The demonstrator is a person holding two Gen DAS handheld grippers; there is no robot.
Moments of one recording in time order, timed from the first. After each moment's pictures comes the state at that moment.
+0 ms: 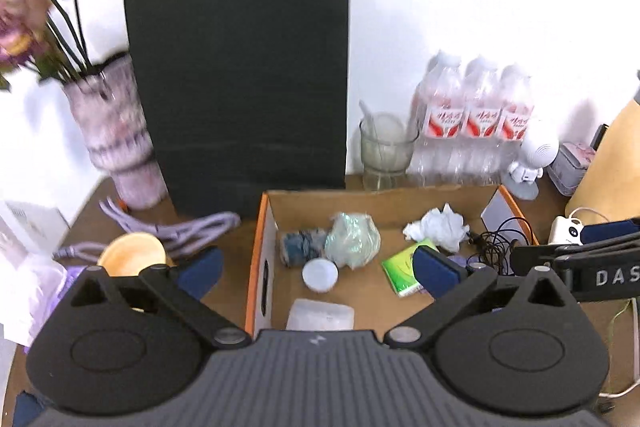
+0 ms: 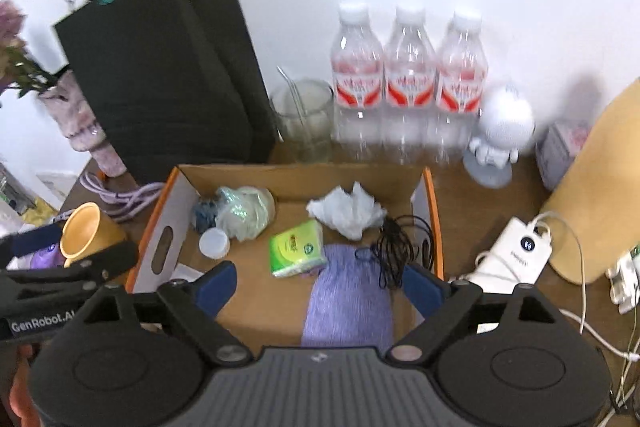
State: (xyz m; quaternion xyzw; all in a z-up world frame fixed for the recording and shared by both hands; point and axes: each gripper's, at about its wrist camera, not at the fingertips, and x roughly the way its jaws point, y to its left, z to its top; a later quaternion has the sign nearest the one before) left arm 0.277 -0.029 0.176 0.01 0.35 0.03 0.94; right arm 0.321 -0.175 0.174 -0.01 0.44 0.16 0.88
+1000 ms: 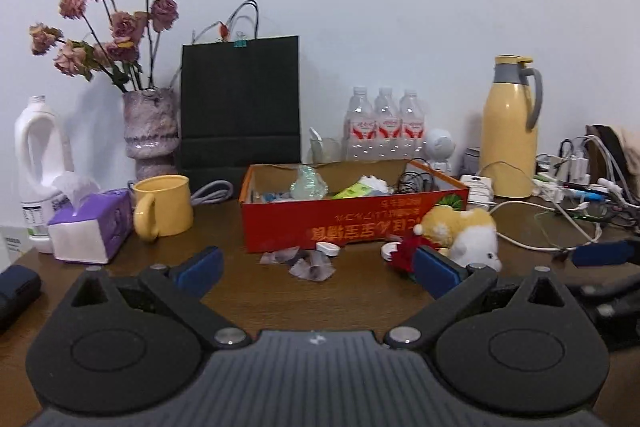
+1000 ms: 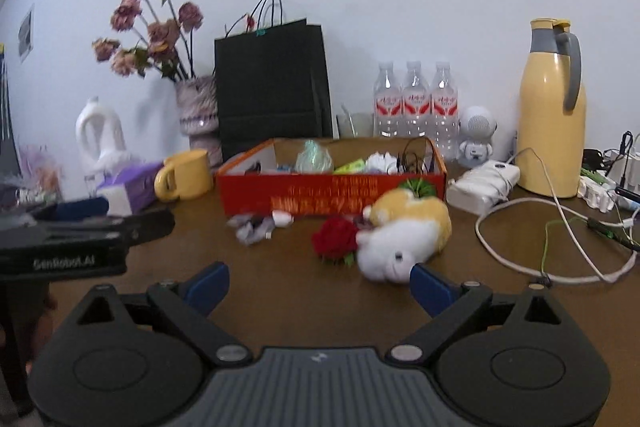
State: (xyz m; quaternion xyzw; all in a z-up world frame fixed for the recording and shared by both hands) left arm -0.018 -0.029 0.051 0.02 0.14 -0.03 0.99; right arm -0.012 -0.237 0.043 0.00 0.22 0.22 0.95
